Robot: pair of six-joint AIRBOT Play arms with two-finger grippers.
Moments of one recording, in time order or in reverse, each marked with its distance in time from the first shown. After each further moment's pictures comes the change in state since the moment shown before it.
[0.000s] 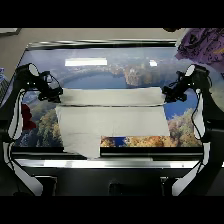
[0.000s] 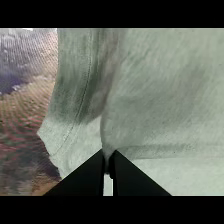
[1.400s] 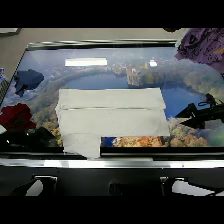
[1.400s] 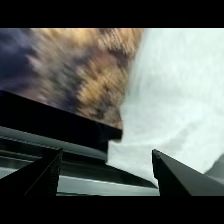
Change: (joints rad) left arm 0.343 1.045 -1.371 -0.338 0.310 0.155; right arm -0.417 0.545 -0.765 0.431 -0.016 -0.257
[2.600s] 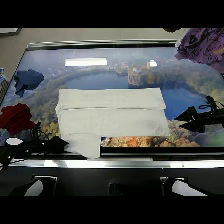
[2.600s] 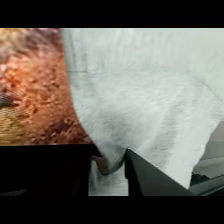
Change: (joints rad) left arm -0.043 -0.068 -0.259 -0.334 0.222 0.449; right arm -0.012 0.097 -0.084 0.021 0.010 -0.033
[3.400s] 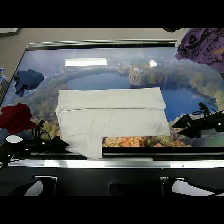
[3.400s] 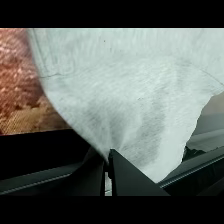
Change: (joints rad) left arm -0.027 -0.001 0.041 -0.026 -0.098 0.028; right arm 0.000 -0.084 -0.075 -0.085 -0.067 -0.115
